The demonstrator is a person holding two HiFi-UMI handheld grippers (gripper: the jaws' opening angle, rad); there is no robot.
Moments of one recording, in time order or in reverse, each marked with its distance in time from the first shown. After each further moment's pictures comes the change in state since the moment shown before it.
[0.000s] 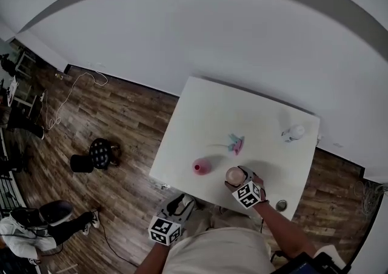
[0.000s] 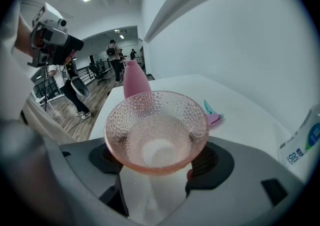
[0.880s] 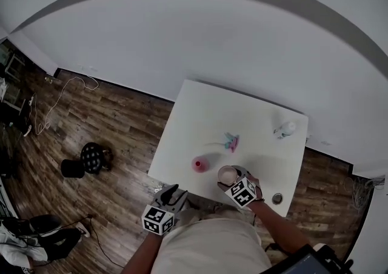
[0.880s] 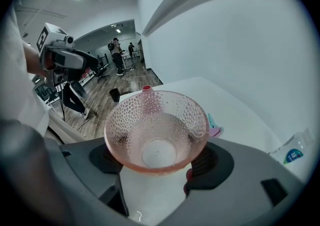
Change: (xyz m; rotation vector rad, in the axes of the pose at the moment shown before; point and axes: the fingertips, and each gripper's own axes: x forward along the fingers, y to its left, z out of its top) left arm -0.024 0.034 0.026 0.036 -0.040 -0.074; right arm -0.045 0.038 0.067 0.030 0.102 0.014
